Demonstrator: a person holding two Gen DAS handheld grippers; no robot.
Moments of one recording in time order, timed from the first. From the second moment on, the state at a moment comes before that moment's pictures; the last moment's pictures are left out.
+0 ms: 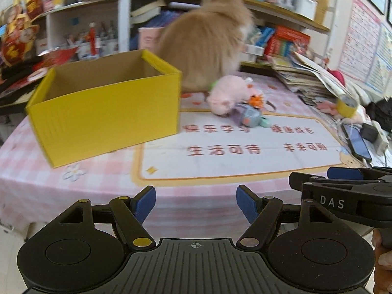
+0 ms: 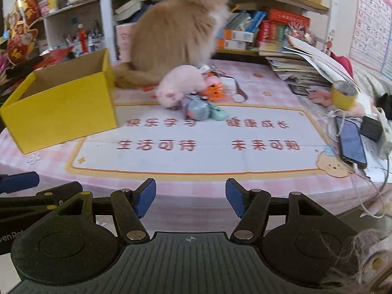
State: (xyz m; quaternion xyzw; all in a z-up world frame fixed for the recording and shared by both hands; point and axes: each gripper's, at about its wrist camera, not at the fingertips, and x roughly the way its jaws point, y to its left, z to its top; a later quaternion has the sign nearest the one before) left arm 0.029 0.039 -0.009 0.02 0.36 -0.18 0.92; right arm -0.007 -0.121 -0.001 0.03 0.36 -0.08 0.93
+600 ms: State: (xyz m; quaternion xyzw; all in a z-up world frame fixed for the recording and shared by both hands) left arm 0.086 -0.032 -0.010 0.02 0.37 -0.16 0.92; right arm 0.061 -0.196 -0.010 0.04 0.39 -0.05 0.92
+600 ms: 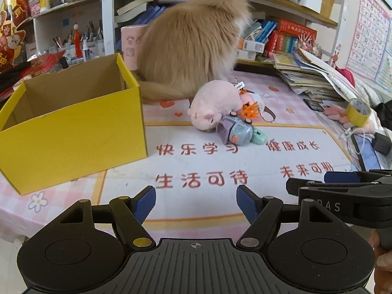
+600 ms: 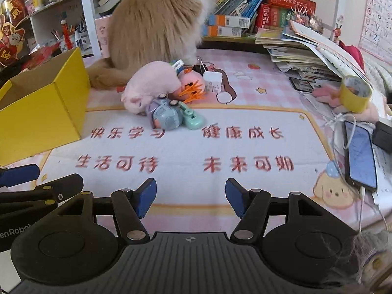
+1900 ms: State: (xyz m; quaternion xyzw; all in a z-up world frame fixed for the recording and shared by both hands) left arm 0.218 -0.136 -0.056 -0.05 0.41 -0.14 0.90; right arm 0.190 -0.291 -0.019 0.07 0.40 0.01 0.91
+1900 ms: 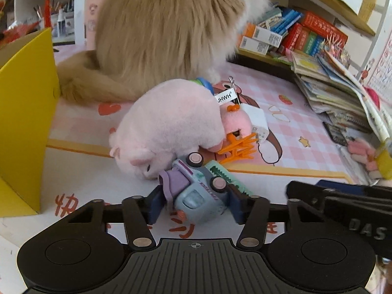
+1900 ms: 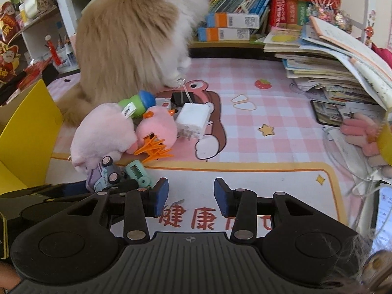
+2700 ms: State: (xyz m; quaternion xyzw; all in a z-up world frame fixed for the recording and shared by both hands) left arm 0.142 -0.031 -0.028 -0.13 0.40 -0.06 0.91; right arm 0.227 -0.227 -0.054 -0.07 0.42 0.14 0.90
